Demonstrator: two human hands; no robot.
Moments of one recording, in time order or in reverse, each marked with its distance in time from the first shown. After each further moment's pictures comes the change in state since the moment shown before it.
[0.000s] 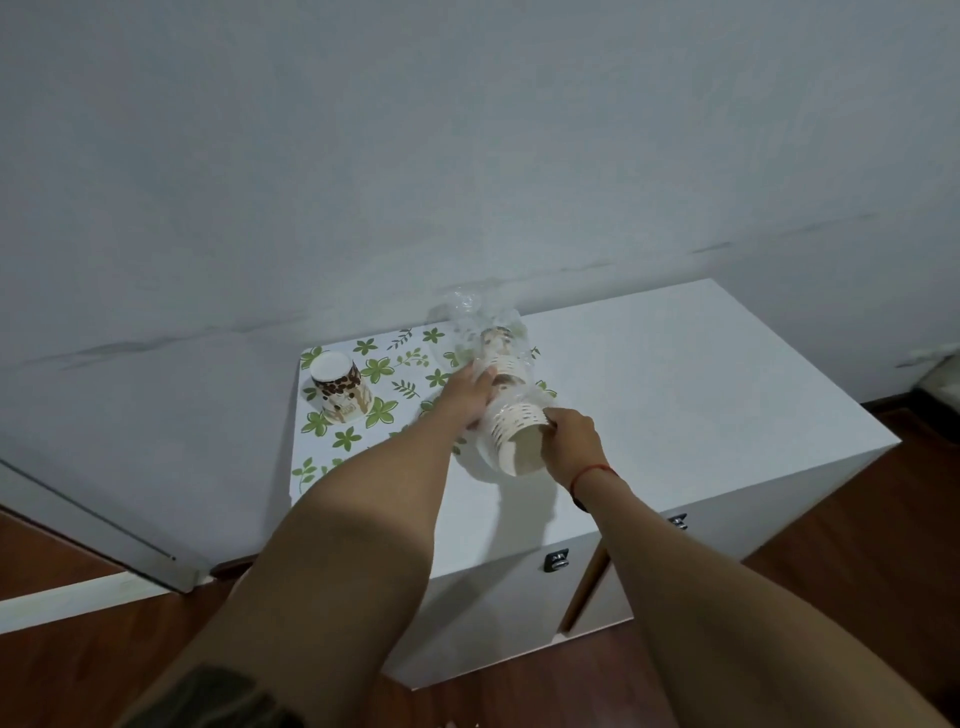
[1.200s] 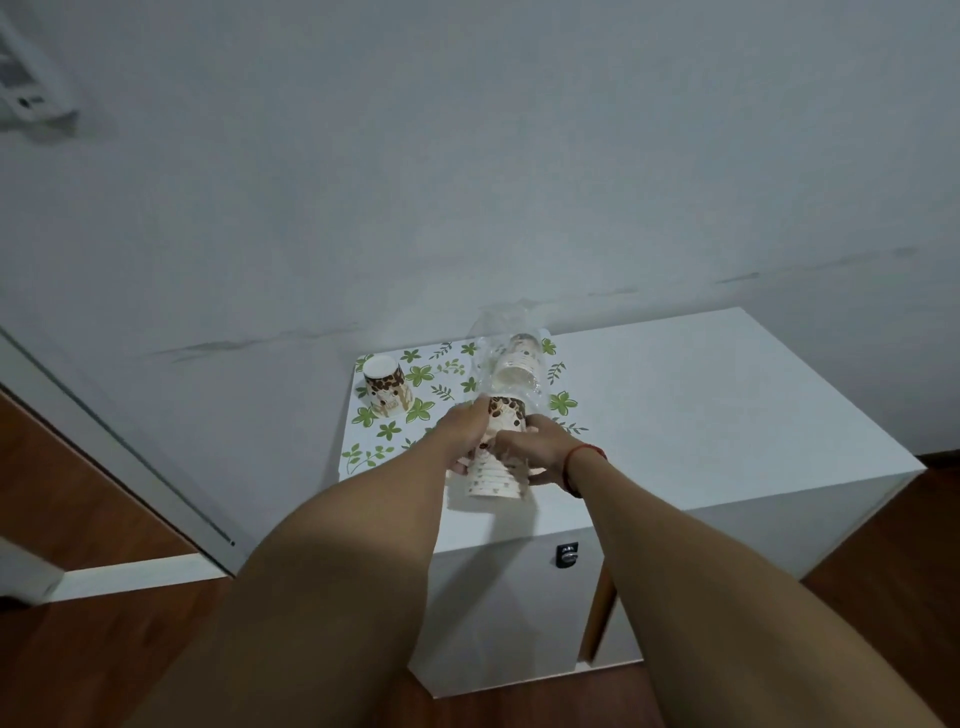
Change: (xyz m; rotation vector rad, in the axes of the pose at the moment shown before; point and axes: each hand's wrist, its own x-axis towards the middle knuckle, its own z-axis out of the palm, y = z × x) left_hand -0.083 -0.016 -0.027 0.103 0.017 -0.171; right_hand -0.044 -0.040 -0.019 0.489 -0.523 0.102
